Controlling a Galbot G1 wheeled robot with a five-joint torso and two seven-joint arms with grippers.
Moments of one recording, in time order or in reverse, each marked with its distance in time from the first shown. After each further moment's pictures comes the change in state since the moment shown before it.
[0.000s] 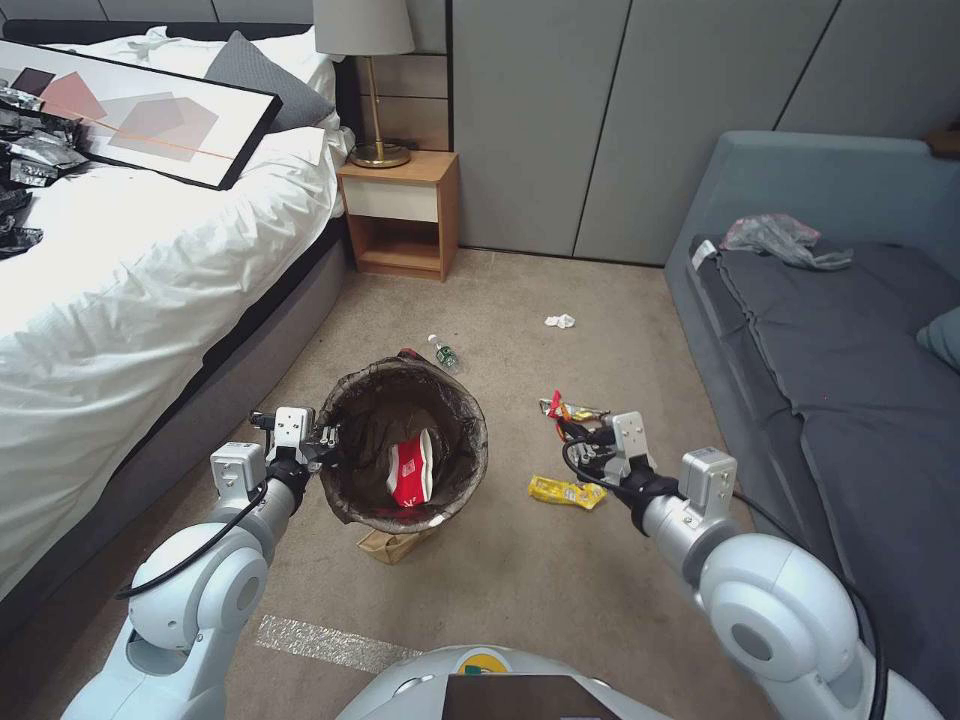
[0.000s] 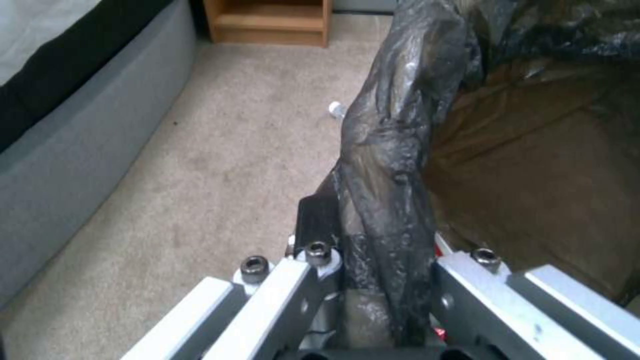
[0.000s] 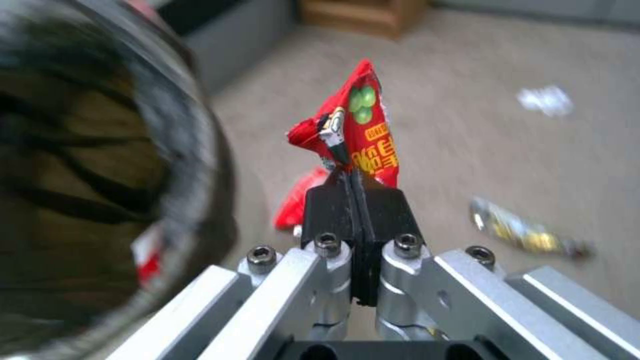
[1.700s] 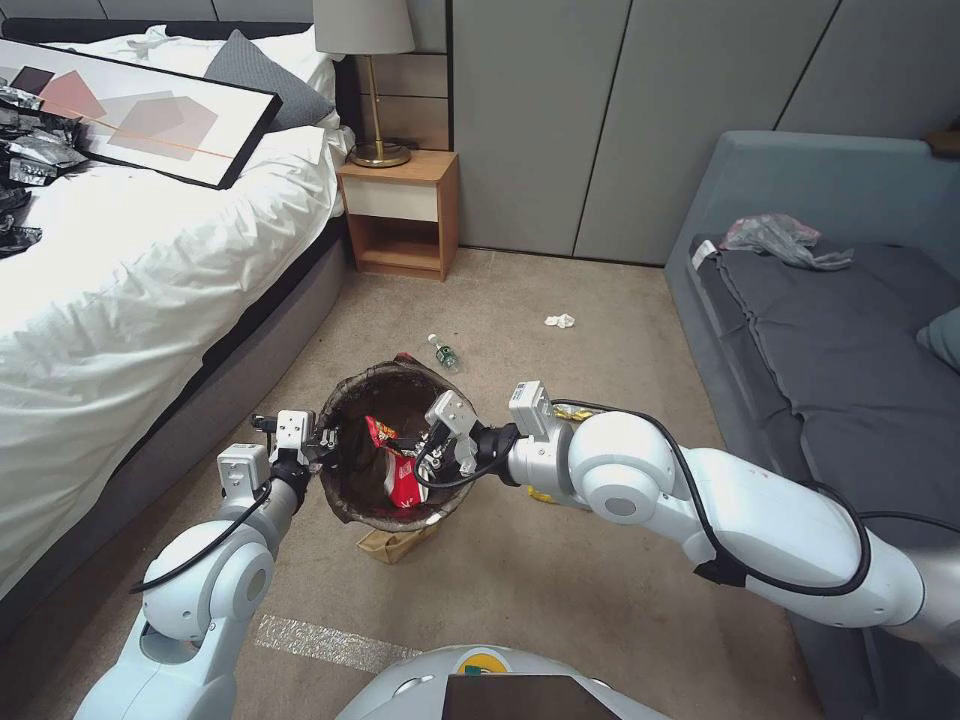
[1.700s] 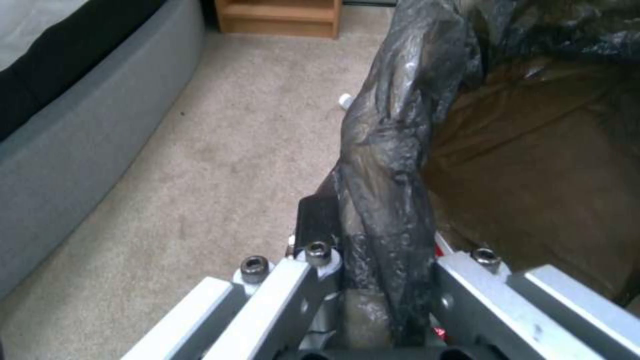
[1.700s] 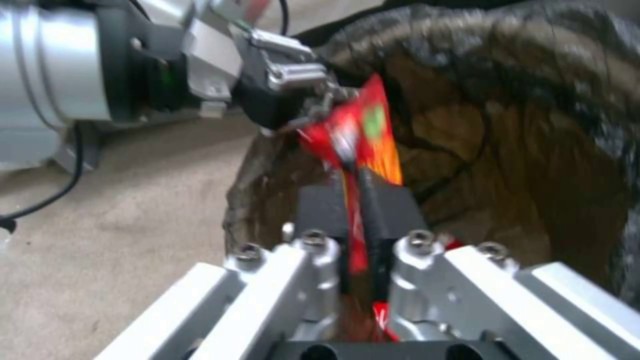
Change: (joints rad) left arm -0.012 -0.028 -0.002 0.051 0.039 -0.016 0.025; right arm 1.073 -0.270 -0.932 -0.284 0.425 0.101 -0.188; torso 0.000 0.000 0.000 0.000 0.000
